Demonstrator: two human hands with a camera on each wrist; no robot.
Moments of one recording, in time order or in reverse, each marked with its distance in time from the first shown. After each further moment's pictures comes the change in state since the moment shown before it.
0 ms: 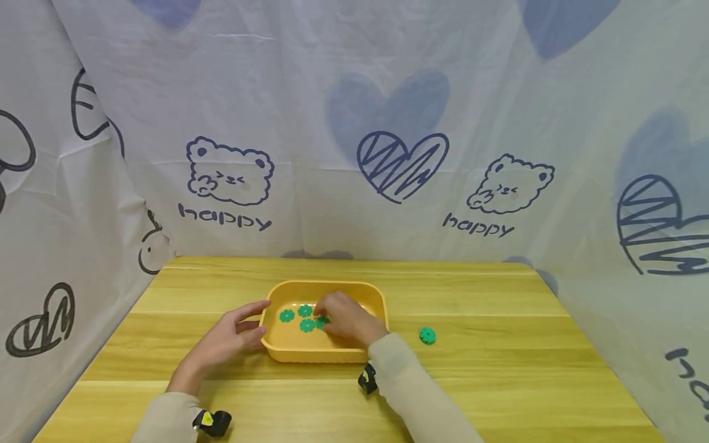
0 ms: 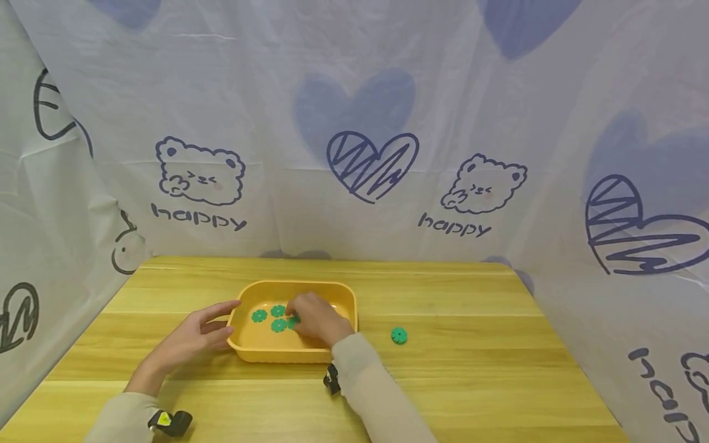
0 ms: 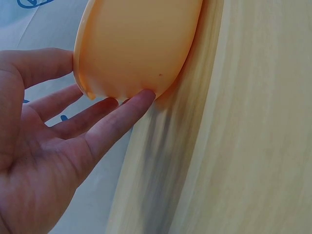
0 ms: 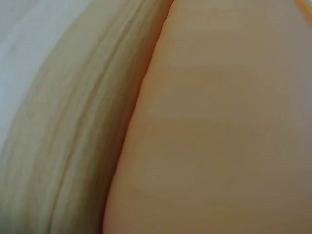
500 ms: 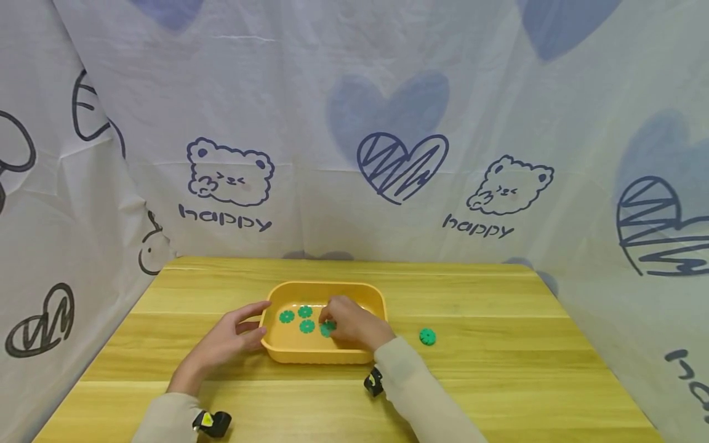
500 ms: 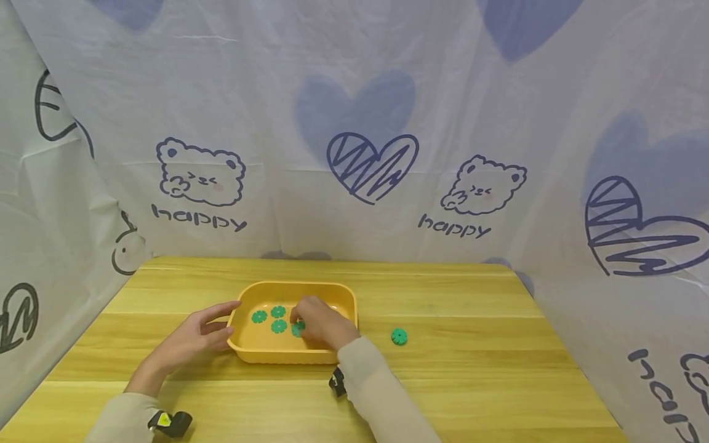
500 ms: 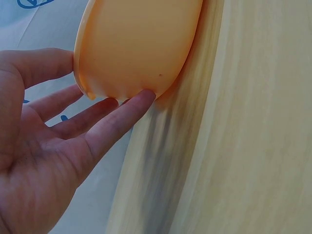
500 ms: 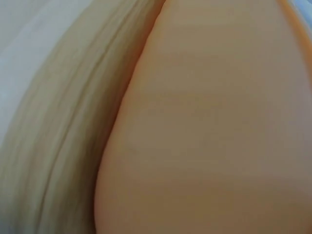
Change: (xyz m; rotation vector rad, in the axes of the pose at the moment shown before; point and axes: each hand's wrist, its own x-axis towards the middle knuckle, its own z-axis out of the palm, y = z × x) left_hand 0.001 -0.001 0.000 -0.024 -0.011 0.006; right_hand -0.012 0.001 -0.007 0.008 -0.031 -0.041
